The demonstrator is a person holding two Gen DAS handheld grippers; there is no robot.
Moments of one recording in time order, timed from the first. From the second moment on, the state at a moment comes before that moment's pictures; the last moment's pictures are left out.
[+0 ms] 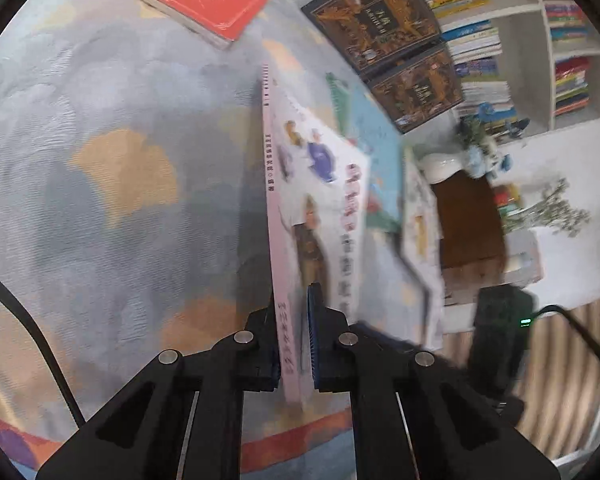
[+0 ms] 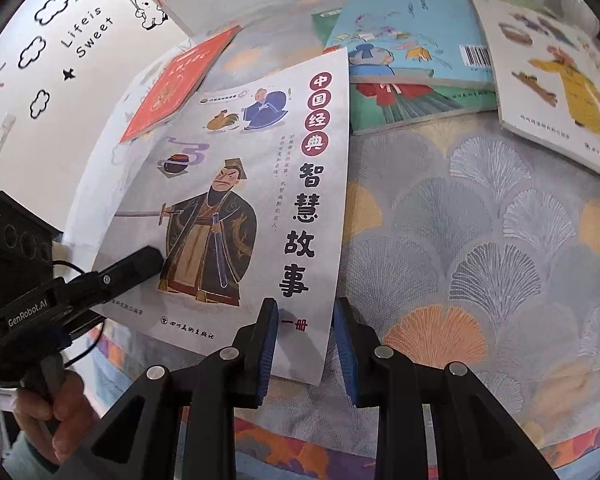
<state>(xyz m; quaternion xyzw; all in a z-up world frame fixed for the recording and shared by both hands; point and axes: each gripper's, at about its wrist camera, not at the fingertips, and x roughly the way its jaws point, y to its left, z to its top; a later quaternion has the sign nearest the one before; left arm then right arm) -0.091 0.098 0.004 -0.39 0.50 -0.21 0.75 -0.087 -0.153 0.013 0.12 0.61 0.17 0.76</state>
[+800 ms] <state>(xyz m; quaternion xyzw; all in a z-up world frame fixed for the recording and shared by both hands) -0.054 0.112 -0.010 -0.60 0.48 -0.26 0.58 -0.067 -0.229 -0.021 0.48 0.58 0.24 0.61</state>
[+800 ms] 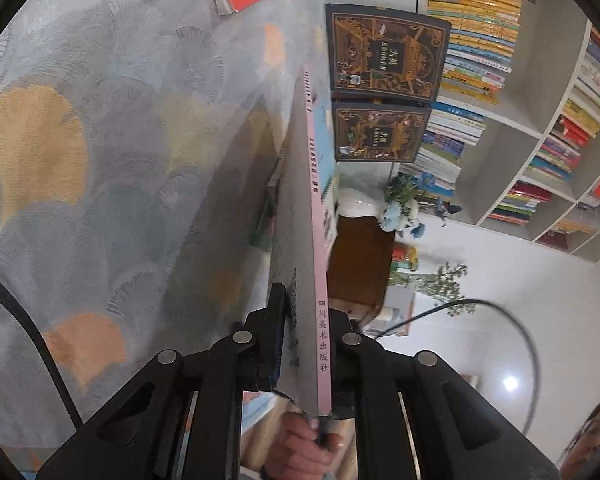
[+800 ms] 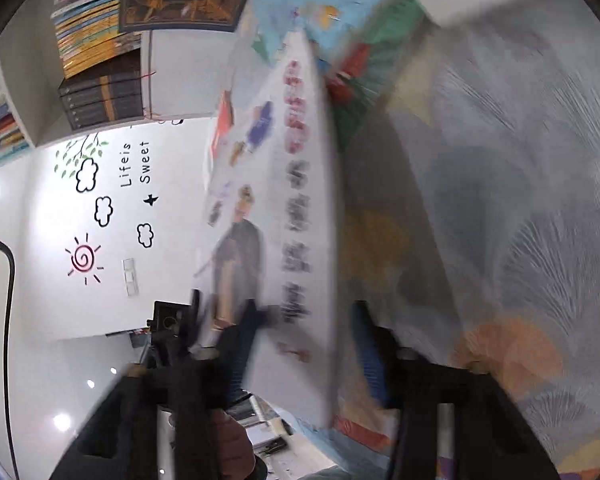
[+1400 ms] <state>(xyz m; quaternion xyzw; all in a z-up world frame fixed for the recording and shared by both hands) -0.058 0.089 0.069 -0.25 0.50 -0.25 0.79 -0.081 -0.154 0.090 0.06 0.53 0.25 0.81</state>
